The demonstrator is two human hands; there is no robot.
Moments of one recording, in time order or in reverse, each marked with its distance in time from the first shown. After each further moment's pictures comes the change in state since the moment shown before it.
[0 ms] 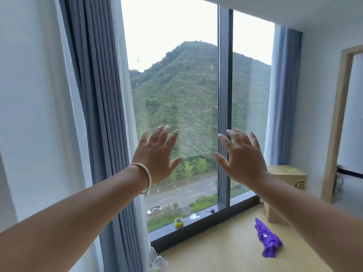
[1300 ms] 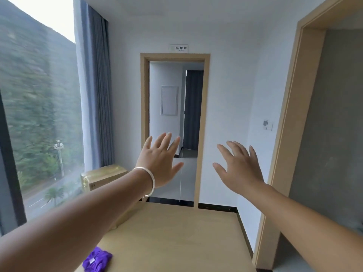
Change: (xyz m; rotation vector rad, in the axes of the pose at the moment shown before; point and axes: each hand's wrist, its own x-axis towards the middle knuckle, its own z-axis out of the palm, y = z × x) left_hand 0.342 0.625 0.068 -0.665 0.270 0.689; right_hand -0.149 0.545 -0.092 -0.773 -0.255 0.737
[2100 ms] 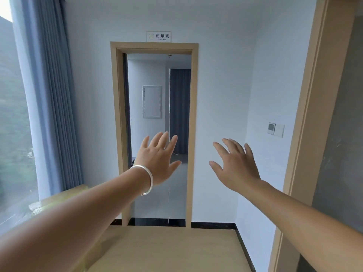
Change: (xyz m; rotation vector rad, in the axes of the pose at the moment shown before) left_hand 0.279 -0.041 0.239 -0.036 0.055 0.064; right_hand 0.256 0.077 0.214 -0.053 0.016 0.059
